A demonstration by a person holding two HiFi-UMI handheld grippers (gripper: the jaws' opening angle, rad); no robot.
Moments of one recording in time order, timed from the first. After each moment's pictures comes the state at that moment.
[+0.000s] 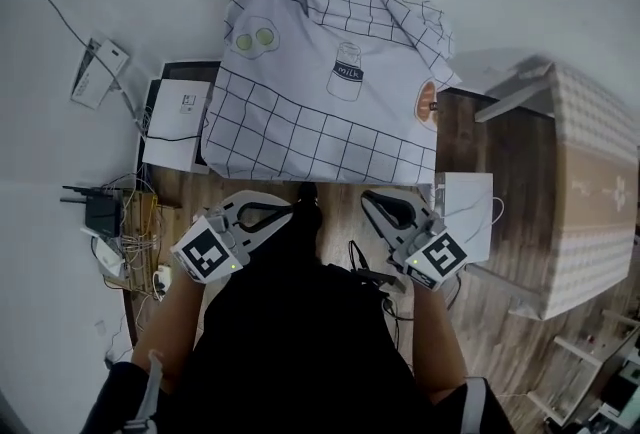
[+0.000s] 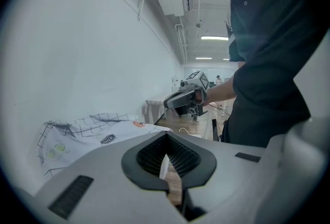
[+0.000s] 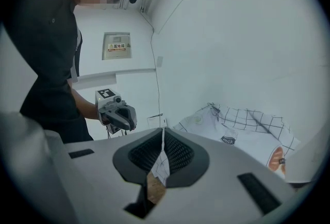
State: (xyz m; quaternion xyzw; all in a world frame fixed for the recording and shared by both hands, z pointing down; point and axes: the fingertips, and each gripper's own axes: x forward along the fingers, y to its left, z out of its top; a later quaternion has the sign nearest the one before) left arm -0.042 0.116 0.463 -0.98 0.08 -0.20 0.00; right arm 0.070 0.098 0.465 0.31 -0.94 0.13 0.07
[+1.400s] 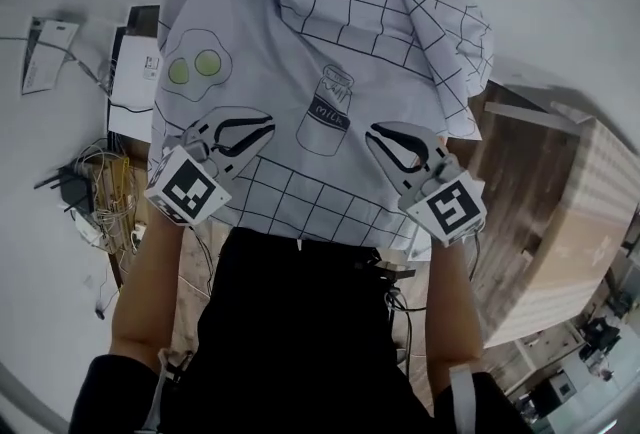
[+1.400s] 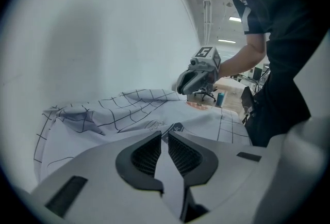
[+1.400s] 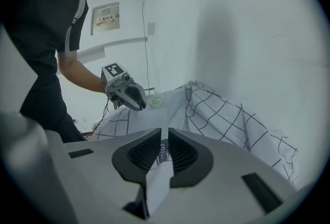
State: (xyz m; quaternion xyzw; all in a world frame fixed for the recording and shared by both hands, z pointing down) left arm 0.008 -0.217 0.580 -0.94 0.16 -0.30 -0.05; right arm 0.134 -0.218 0.563 0.24 -0.94 0.13 0.22
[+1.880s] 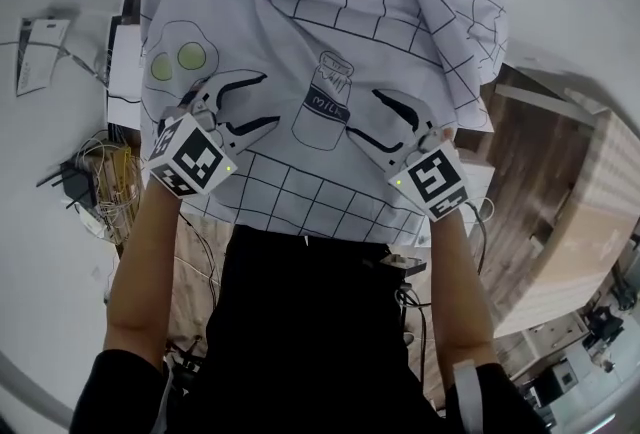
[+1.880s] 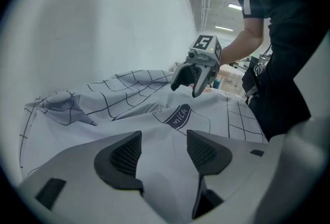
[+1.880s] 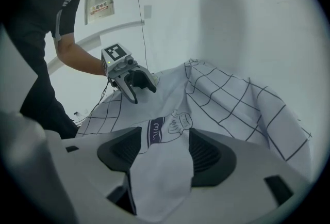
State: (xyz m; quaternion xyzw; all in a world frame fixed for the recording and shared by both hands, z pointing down) left arm 0.015 -0.241 0.638 -0.92 0.12 -0.37 -0.05; right arm 0.131 -0.226 0.639 0.22 -0.92 0.17 0.30
